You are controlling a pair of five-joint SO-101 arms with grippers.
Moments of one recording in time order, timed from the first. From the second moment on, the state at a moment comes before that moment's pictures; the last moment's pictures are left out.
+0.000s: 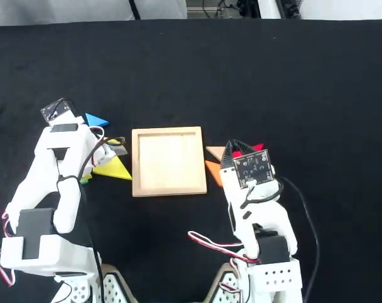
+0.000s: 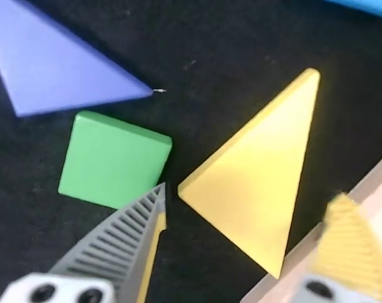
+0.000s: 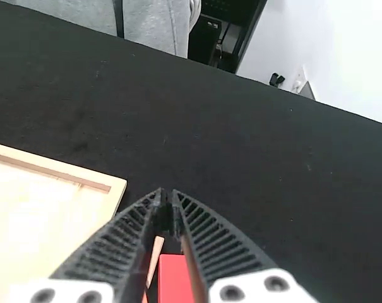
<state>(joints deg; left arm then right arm) -9.7 0.8 35.3 56.5 30.0 -5.6 -102.0 96.8 33.2 14.9</state>
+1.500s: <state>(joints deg) -9.8 12.3 24.9 61.7 32.1 -5.6 -102.0 96.8 33.2 14.9</state>
